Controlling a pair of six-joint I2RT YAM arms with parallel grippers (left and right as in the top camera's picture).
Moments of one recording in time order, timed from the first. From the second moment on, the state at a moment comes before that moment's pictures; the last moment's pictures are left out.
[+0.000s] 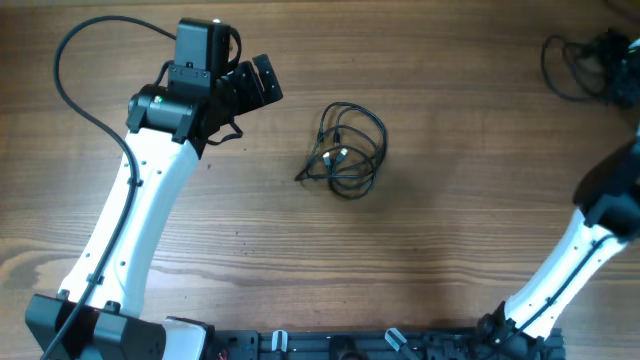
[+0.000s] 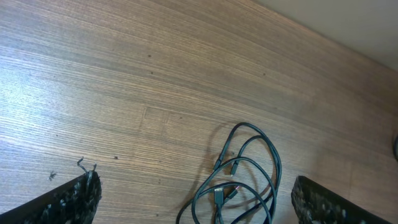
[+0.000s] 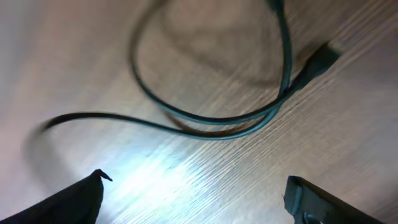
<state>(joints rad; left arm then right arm) -0.24 1.55 1.48 -0.81 0.01 -0.54 -0.54 2.40 2.36 -1.11 -0.25 0.38</state>
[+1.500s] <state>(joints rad) -0.37 1.82 1.37 -0.92 0.34 -0.80 -0.19 2.04 2.40 -1.35 -0.50 0.05</state>
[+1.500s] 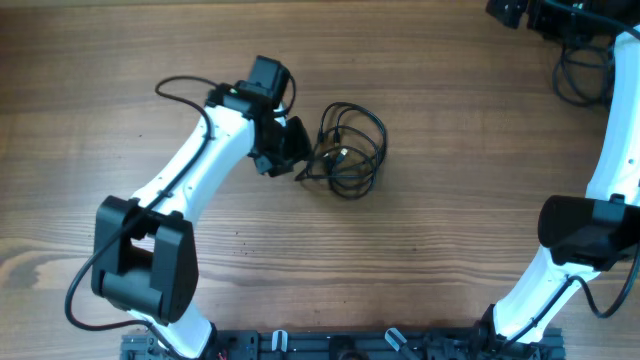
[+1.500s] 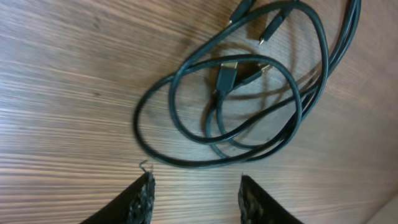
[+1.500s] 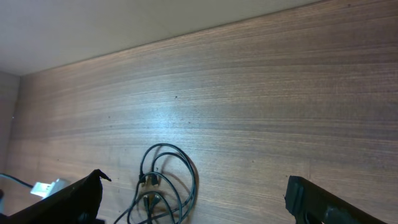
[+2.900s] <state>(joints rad) -0.50 1.92 1.33 -0.81 0.02 -1.34 -0.19 2.06 2.39 -1.35 -0.50 0.04</state>
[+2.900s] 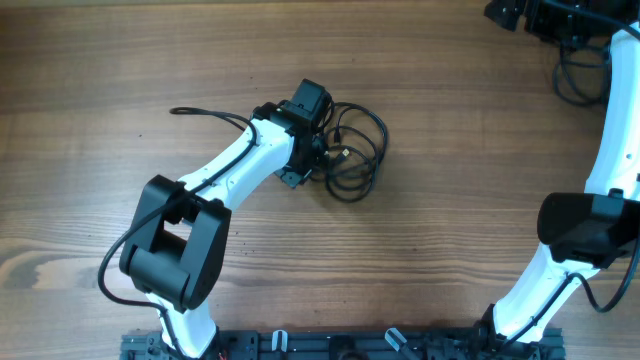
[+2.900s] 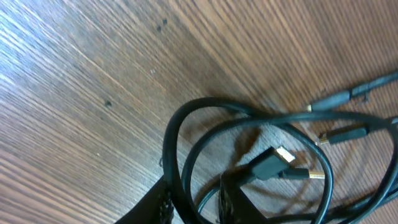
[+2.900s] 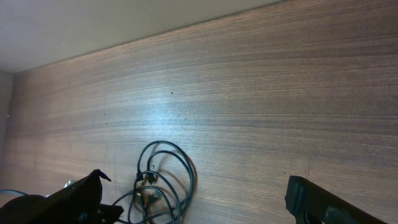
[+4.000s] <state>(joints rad) 0.02 1.53 1.62 -0.77 0.71 -0.73 0.14 2.06 2.39 -1.31 -0.63 -0.05</state>
